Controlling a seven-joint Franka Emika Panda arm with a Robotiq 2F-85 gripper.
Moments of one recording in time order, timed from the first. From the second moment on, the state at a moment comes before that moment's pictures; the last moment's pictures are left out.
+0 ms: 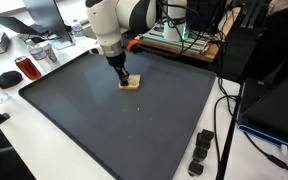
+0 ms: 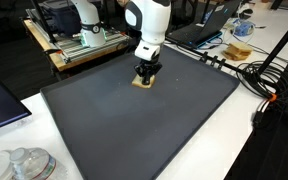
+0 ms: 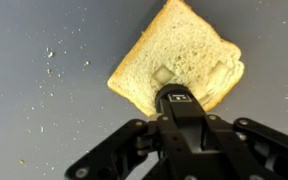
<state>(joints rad) 0.09 0.48 -0.10 -2.10 0.02 2.49 0.37</state>
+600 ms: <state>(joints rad) 0.06 0.43 -0.11 -2.14 0.02 2.48 0.37</state>
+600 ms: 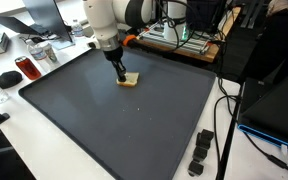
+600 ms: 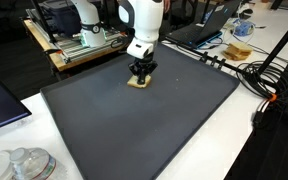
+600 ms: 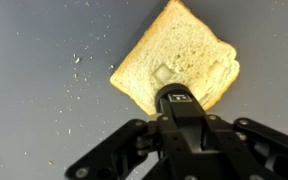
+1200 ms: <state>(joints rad) 0.06 0.38 -0.11 -2.18 0.02 2.48 0.37</state>
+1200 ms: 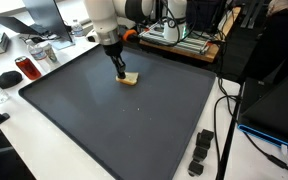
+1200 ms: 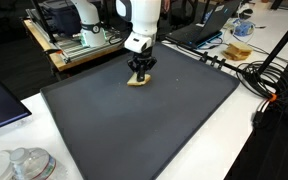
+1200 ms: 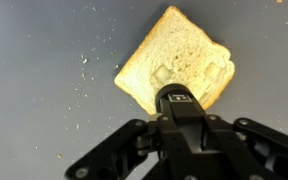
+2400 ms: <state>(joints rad) 0.18 0.31 -0.17 -2.19 -0.28 2.44 0.65</state>
